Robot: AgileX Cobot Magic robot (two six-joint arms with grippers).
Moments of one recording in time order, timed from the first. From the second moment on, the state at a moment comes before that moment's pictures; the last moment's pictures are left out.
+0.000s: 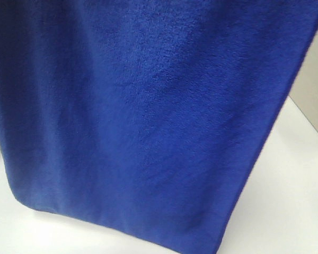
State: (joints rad) left arm -1.03 1.43 -2.16 0.61 1.22 0.03; right arm 0.44 1.18 -1.77 0.26 1.22 -0.32
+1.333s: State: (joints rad) left arm -0.47 2.11 -2.42 0.59 0.42 0.15; right arm 0.32 1.93 -2.13 0.02 0.33 -0.34
